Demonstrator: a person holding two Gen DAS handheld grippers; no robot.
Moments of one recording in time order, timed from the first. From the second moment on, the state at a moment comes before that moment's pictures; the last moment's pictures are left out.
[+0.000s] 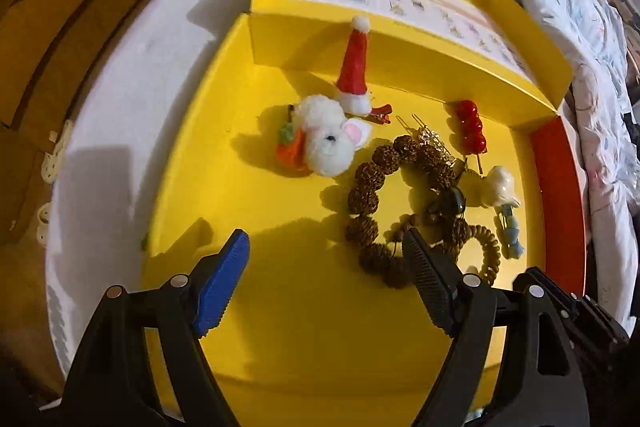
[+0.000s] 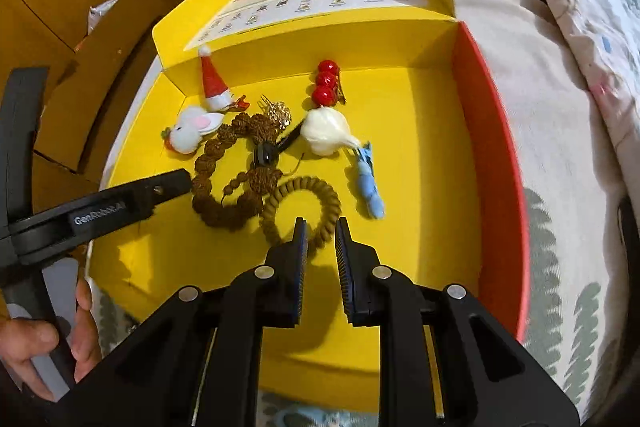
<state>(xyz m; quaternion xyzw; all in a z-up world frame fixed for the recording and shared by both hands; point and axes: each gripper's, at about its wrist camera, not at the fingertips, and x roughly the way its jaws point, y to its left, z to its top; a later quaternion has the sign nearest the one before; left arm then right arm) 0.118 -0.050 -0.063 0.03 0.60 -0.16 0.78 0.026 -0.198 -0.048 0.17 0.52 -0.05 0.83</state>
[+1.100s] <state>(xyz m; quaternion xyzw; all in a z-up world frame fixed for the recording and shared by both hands) 0.120 -0.067 -0.085 0.08 0.59 -0.16 0.79 0.041 -0.165 -0.078 0.04 0.54 -0.10 0.83</state>
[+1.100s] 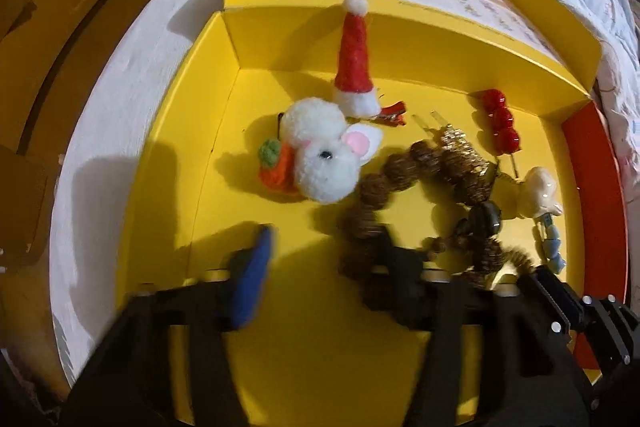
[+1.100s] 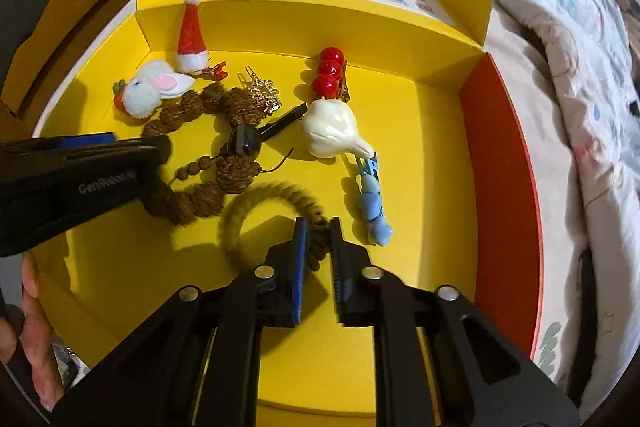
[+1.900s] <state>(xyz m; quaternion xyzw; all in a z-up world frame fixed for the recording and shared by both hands) 0.123 -0.026 -0.029 -0.03 0.58 -0.23 0.78 0.015 -0.199 -0.033 0.15 0.50 -0.06 0.85</state>
